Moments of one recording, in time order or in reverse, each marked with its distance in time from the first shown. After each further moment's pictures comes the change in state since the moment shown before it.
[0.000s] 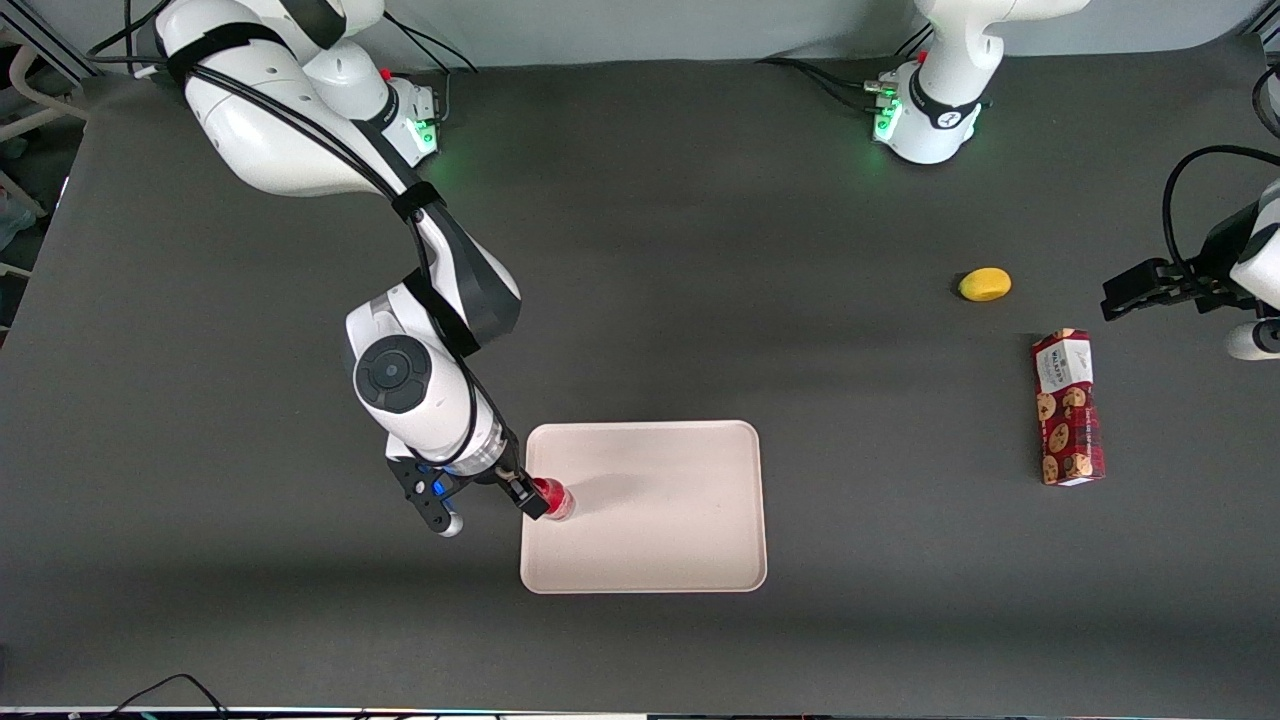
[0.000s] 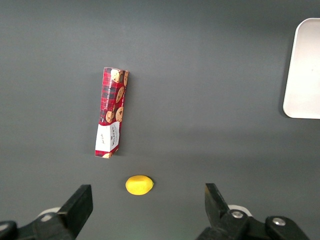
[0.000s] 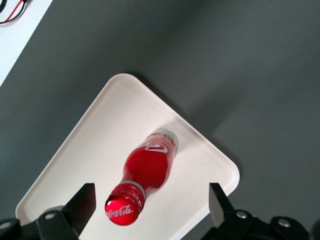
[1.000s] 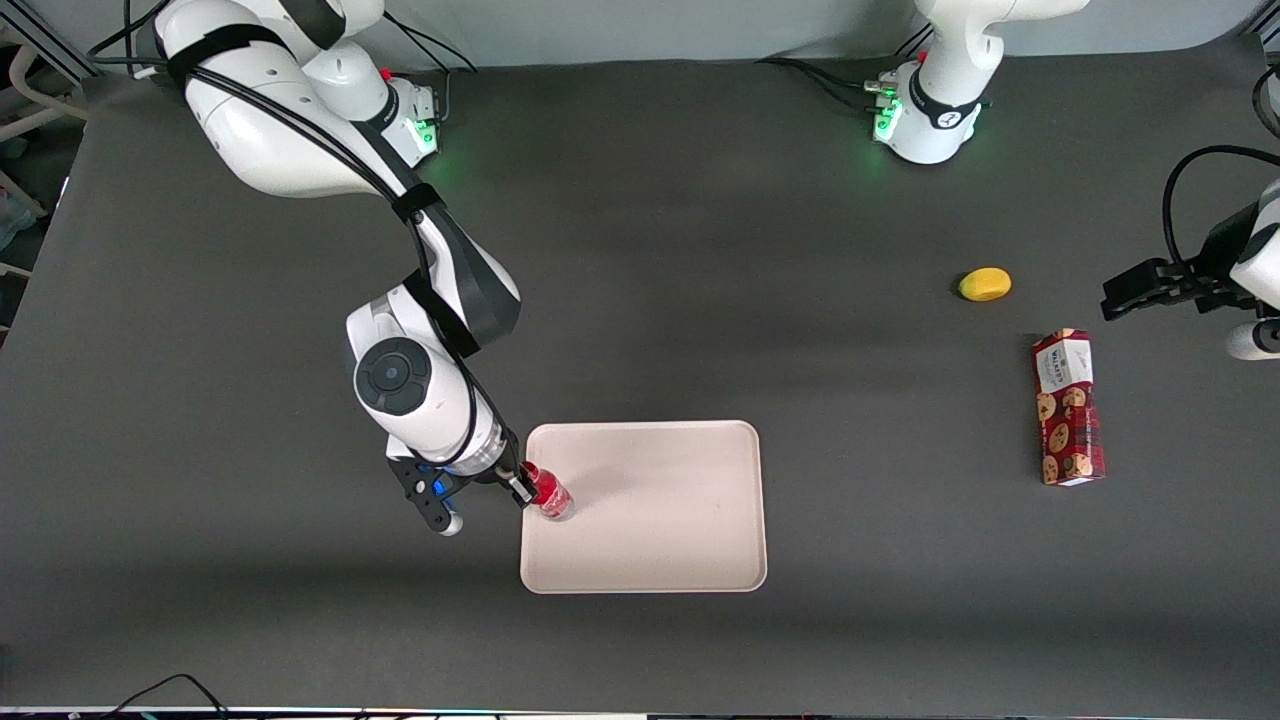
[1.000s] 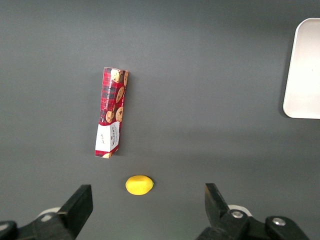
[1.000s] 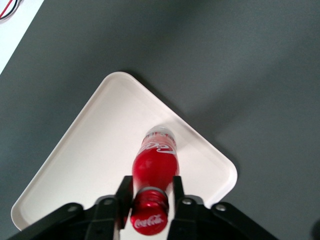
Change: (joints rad) arm -0.002 0.000 0.000 -0.011 0.008 0.000 0.000
